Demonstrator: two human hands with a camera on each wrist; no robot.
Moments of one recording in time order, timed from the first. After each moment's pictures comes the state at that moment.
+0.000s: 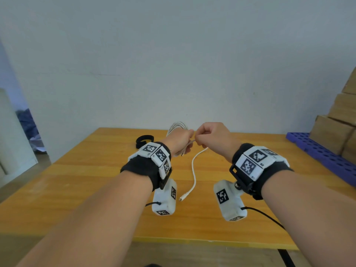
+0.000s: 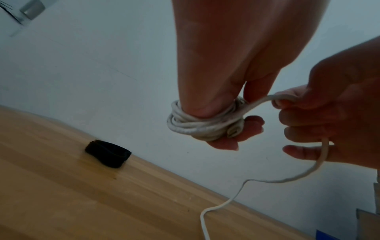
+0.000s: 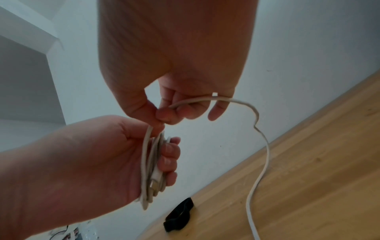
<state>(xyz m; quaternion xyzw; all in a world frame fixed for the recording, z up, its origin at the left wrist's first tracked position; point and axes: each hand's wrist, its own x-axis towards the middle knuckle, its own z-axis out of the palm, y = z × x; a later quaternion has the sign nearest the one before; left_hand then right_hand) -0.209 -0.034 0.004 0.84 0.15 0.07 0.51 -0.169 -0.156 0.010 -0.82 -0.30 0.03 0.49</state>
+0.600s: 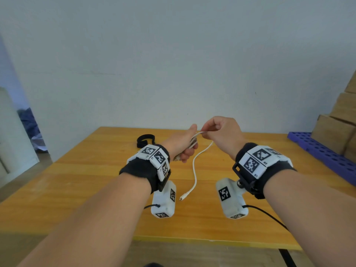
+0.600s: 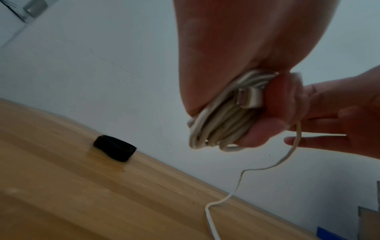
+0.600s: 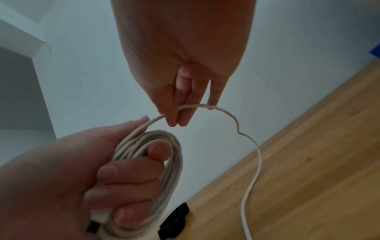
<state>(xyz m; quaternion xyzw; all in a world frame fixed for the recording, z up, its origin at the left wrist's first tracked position) -0.210 -0.028 -0.006 0.82 0.09 -0.02 0.57 -0.149 -0.162 0.001 -0.80 -0.28 -0.09 0.53</state>
